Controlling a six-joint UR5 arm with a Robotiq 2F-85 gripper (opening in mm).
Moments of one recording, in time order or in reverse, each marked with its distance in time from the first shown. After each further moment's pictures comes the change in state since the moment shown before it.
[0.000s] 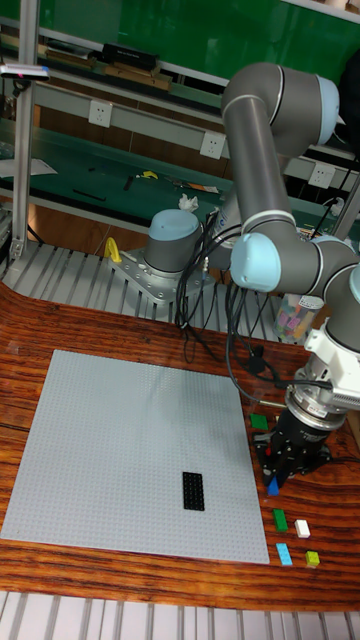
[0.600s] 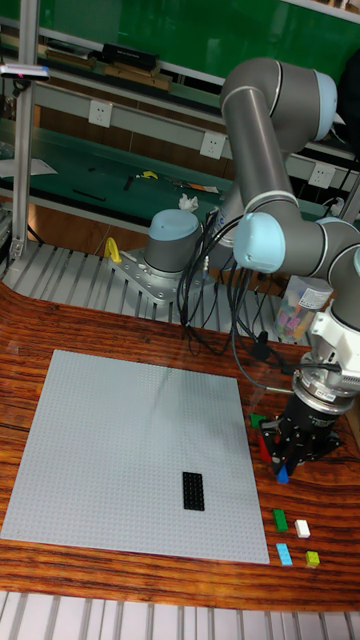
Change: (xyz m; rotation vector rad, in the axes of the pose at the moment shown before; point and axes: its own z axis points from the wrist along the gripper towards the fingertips) arm -0.001 0.003 -0.023 -0.016 -0.023 -0.014
